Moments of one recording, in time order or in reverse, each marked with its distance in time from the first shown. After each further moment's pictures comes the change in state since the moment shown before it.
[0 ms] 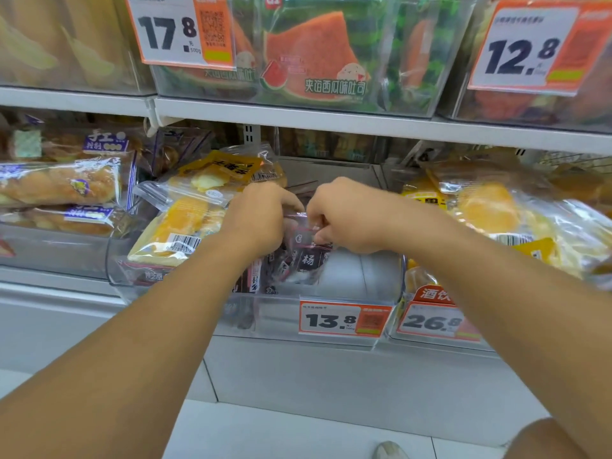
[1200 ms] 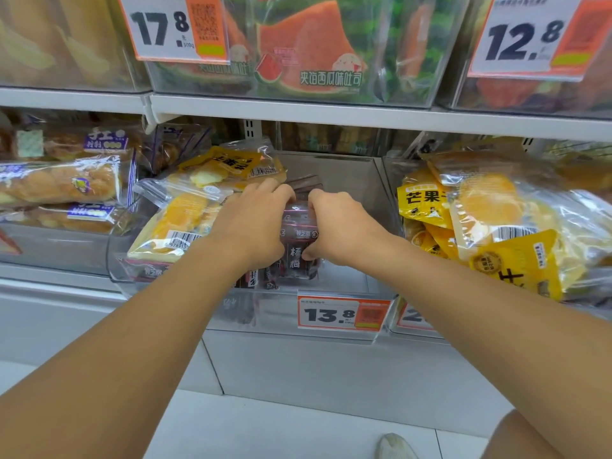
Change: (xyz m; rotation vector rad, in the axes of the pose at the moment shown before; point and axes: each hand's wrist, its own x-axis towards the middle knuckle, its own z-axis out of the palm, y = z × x) left_hand -0.020 0.008 -0.009 0.271 -0.125 0.031; right_hand 0.012 -0.004 0.045 0.323 0.155 0.247
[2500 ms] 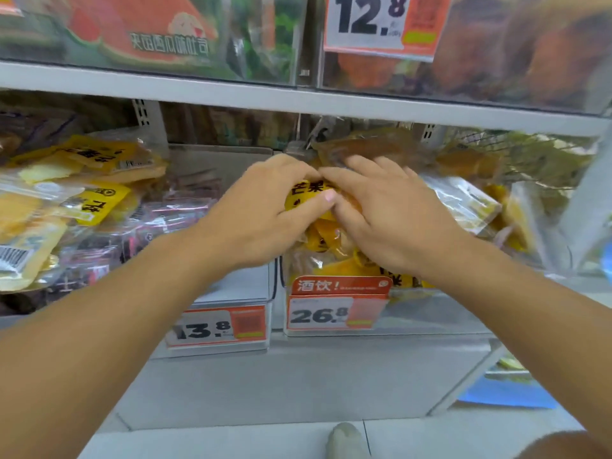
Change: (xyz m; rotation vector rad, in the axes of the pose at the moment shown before) left_hand 0.034 0.129 0.005 -0.536 0.149 0.387; right_hand -0.095 0.131 -0.070 -0.350 0.219 0.054
